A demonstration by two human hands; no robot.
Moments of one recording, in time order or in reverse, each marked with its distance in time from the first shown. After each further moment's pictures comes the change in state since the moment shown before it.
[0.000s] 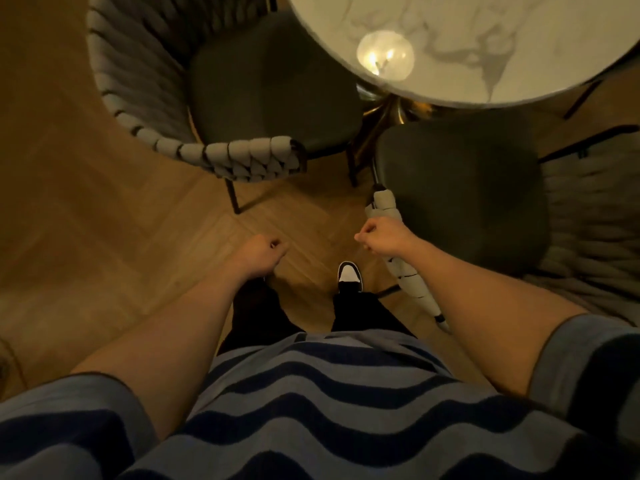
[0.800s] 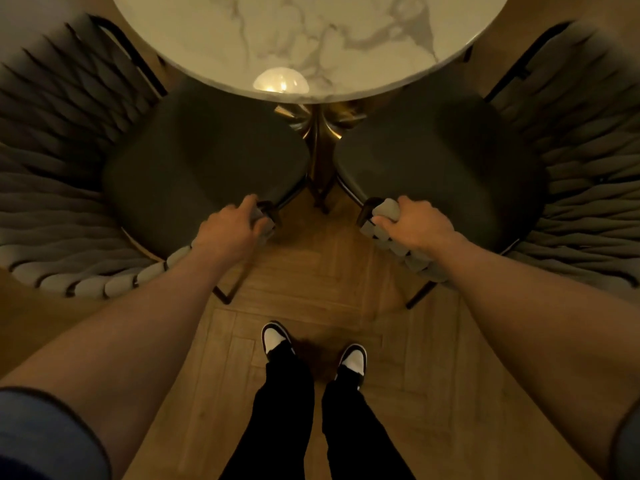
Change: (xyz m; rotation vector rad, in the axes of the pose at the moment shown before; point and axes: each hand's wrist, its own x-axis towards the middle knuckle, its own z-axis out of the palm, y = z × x) left_hand 0.171 0.037 -0.119 0.743 0.271 0.519; right_hand 0.054 0.016 0.000 -0.040 0.520 0.305
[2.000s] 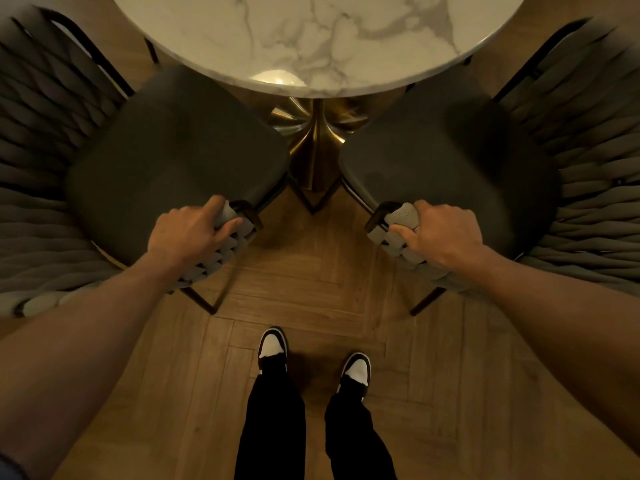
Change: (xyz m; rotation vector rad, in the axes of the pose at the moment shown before) left_hand 0.014 -0.070 -0.002 0.212 0.195 0.130; right_hand -0.004 0.007 0.011 -0.330 0.300 -0.158
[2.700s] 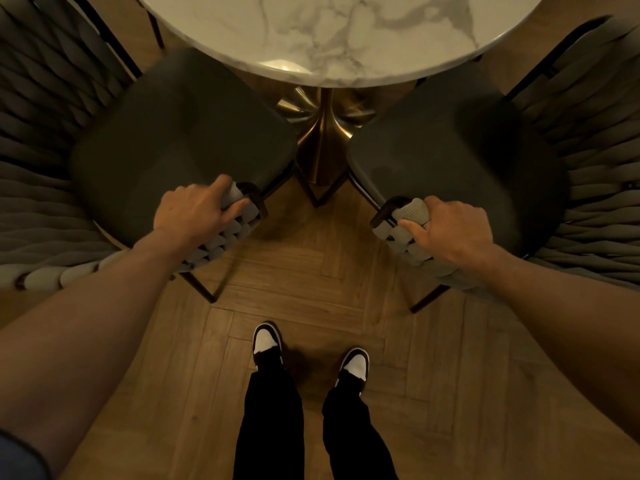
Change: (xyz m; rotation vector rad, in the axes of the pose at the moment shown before) left_hand 0.010 -0.001 -0.008 0.024 0.013 -0.029; right_hand -0.001 0.001 0.003 0.021 0.014 -0.018
